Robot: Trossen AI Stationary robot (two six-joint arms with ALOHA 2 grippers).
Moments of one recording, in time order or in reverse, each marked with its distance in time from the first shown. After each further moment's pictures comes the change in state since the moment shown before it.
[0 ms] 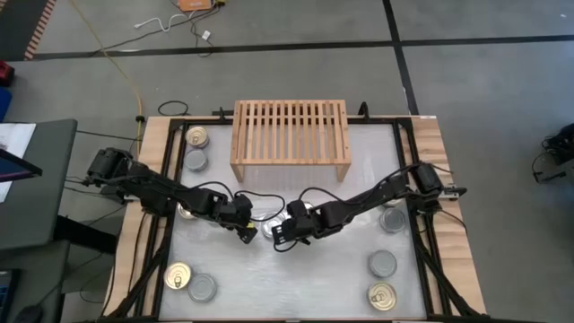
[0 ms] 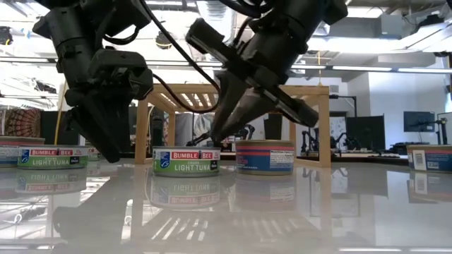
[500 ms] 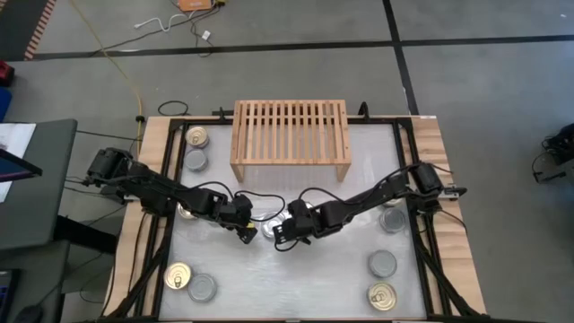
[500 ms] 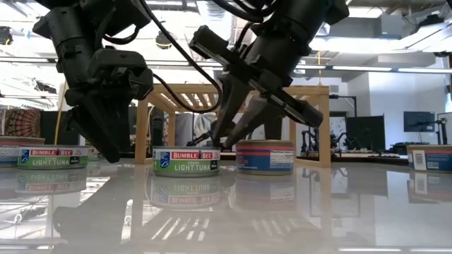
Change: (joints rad) left arm 0.000 0.000 0.000 0.000 0.002 0.004; right arm -0.008 0.000 0.000 -0.034 0.003 0.000
